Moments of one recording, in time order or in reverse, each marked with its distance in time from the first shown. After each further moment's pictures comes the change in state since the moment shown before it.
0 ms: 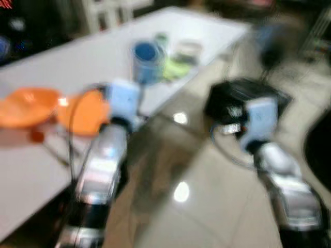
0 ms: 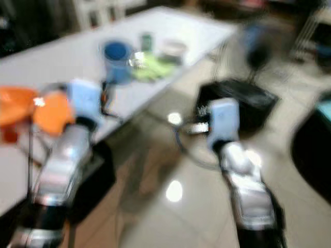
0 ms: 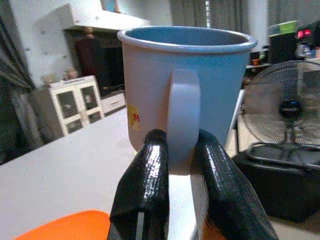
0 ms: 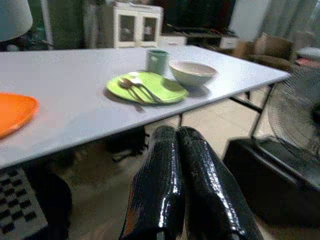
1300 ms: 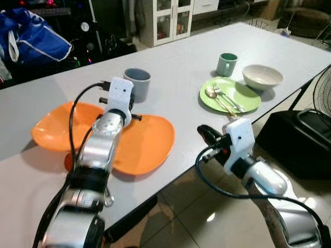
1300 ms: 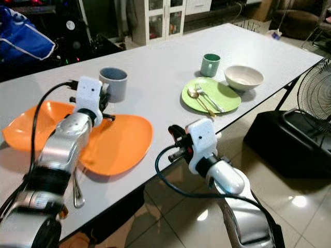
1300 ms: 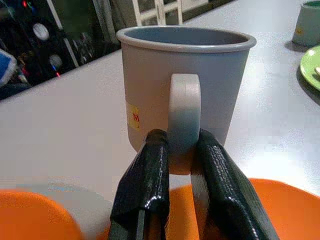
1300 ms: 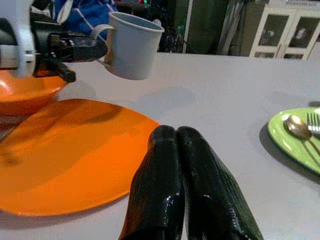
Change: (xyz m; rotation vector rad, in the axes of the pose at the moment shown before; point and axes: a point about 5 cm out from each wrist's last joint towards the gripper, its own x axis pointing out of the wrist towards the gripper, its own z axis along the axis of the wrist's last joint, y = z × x) left arm 0.036 0.027 -0.055 -0.061 0.426 0.046; right arm -0.028 0.043 -0.010 0.020 0.051 0.317
